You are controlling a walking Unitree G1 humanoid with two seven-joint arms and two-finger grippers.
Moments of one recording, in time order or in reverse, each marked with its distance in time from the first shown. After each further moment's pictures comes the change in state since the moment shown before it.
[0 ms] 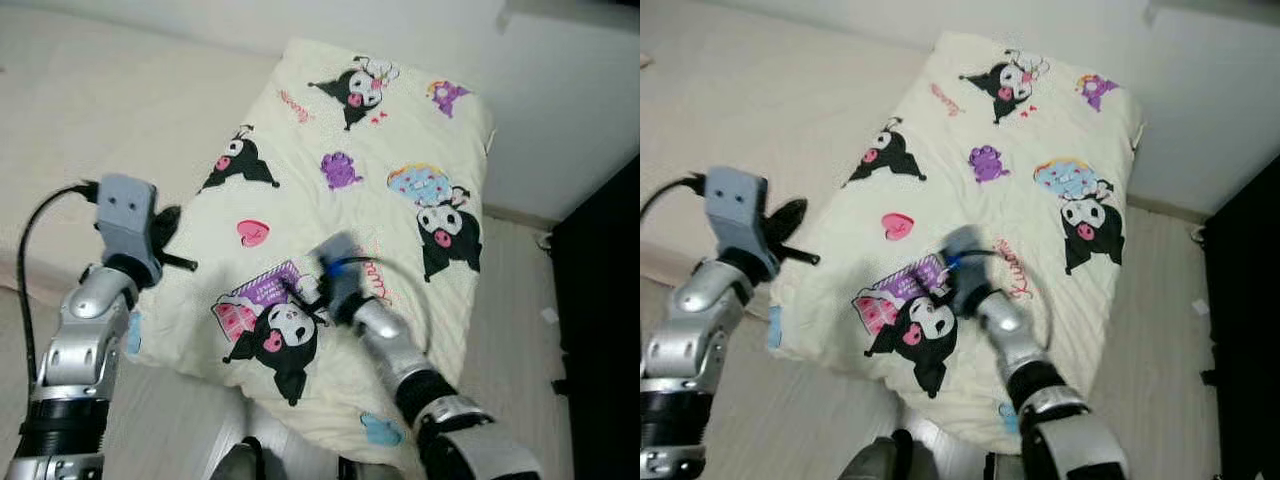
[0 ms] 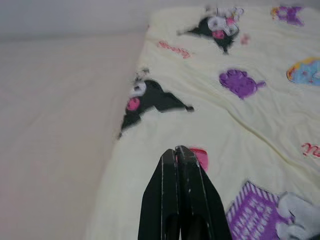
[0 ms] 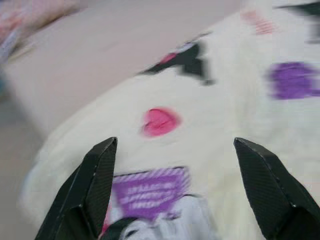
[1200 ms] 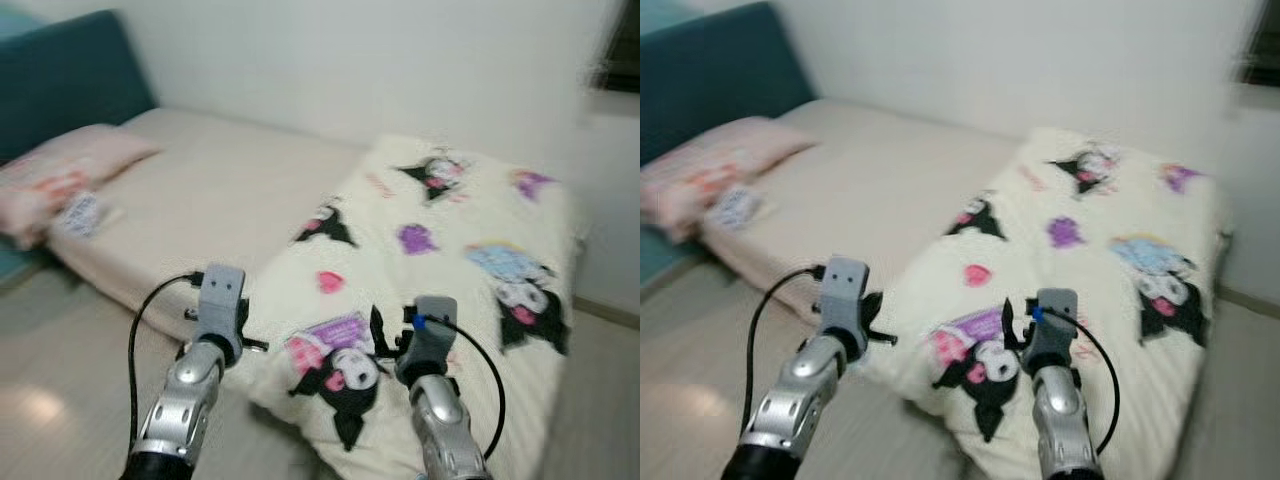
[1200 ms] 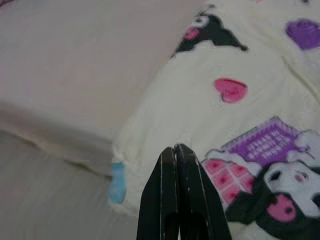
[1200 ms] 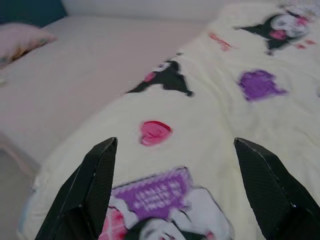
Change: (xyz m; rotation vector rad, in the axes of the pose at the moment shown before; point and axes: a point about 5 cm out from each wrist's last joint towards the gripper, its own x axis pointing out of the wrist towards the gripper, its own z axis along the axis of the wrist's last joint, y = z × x) left arm -0.022 -0.095 -0.083 -0.184 0.328 0.004; right arm -0.091 -0.029 -0.048 0.021 0.115 -0.477
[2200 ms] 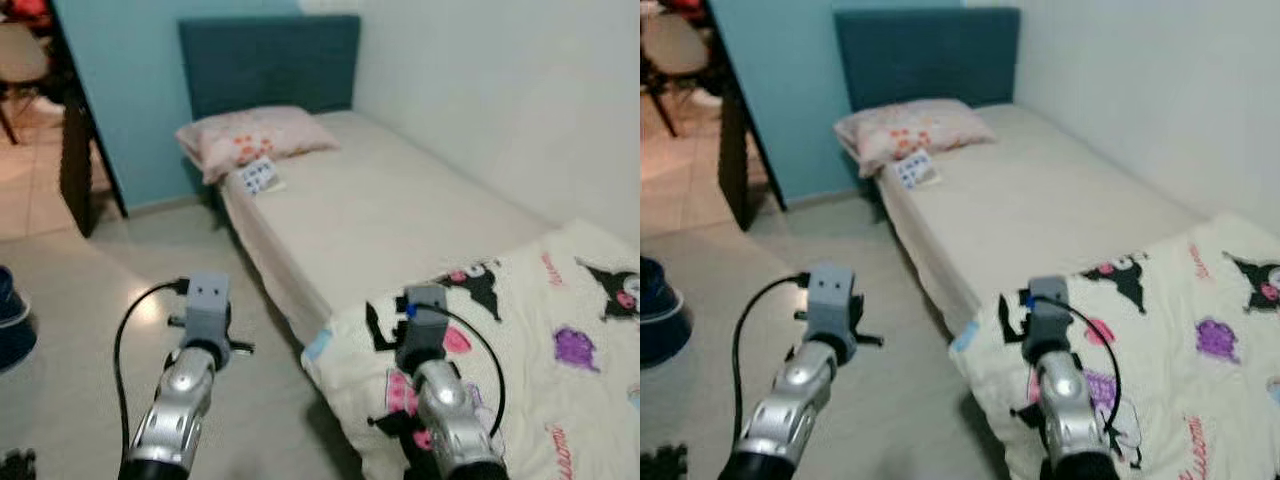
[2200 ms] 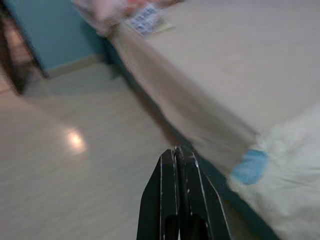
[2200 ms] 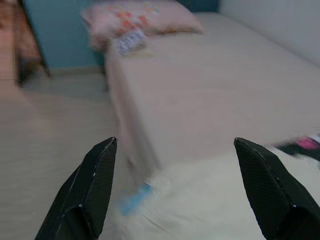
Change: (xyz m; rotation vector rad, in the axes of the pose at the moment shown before) left arm -0.005 0.012 -0.007 0.062 -0.032 0.121; right arm 0.018 0.000 0.016 -0.096 0.022 0.093
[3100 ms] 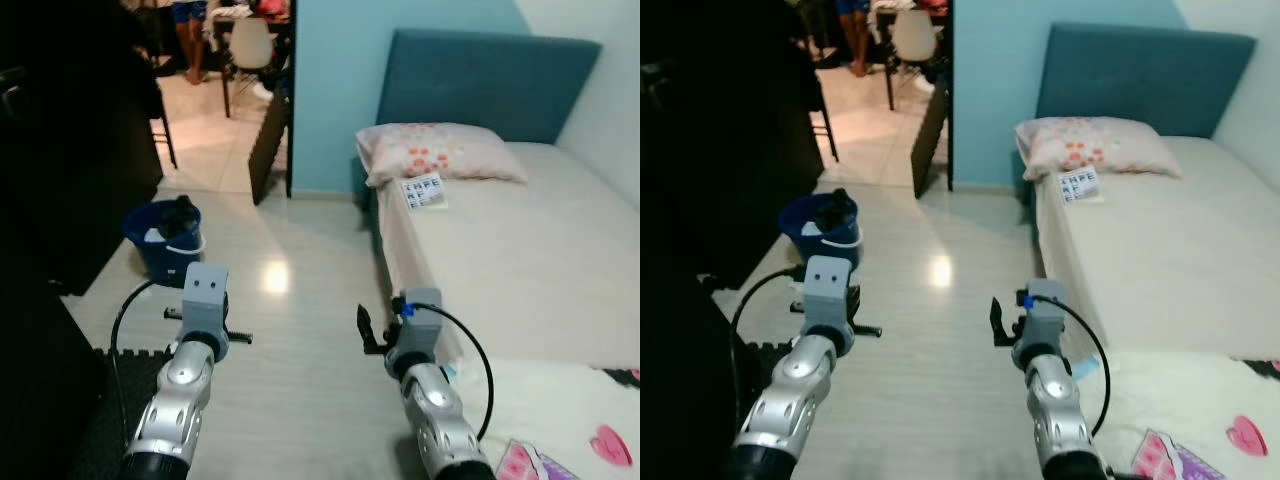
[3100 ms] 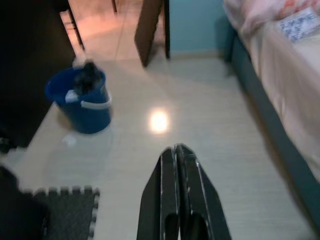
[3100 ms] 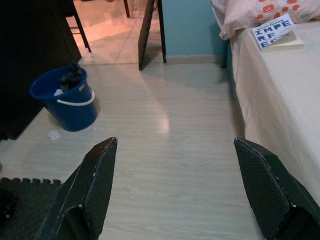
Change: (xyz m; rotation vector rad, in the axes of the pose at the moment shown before) left arm 0.009 0.002 0.018 -0.003 -0.060 0.029; right arm -0.003 0.007 -0.015 0.153 0.049 -0.038
